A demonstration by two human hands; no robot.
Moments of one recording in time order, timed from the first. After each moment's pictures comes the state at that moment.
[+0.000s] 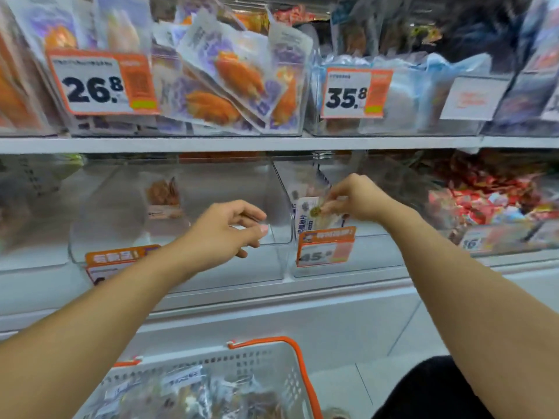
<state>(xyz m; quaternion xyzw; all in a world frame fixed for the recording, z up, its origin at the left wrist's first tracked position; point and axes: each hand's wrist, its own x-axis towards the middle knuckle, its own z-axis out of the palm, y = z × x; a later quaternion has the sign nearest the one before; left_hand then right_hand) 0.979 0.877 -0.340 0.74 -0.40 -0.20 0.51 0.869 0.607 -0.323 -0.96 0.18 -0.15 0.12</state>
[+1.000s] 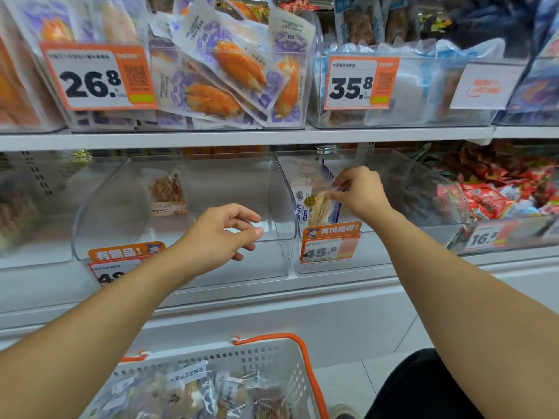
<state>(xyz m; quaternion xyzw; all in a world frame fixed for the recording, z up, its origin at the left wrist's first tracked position) 0.985 0.883 -0.351 0.75 -0.38 -0.20 0.51 0.889 0.603 -0.351 -0.88 0.31 -0.30 0.19</state>
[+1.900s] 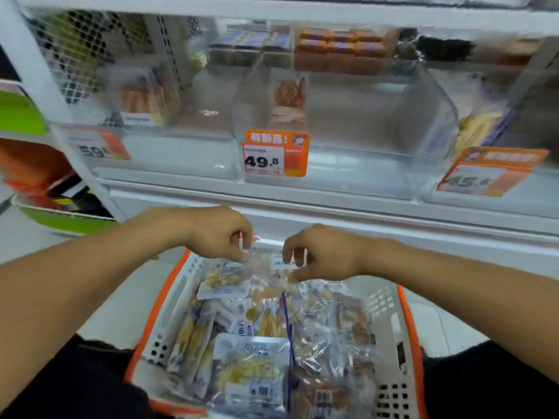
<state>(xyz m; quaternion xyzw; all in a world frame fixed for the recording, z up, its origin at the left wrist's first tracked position) 1.015 1.080 -0.417 0.86 -0.41 -0.30 -0.03 0.905 0.883 -0.442 -0.96 -0.11 0.19 0.15</state>
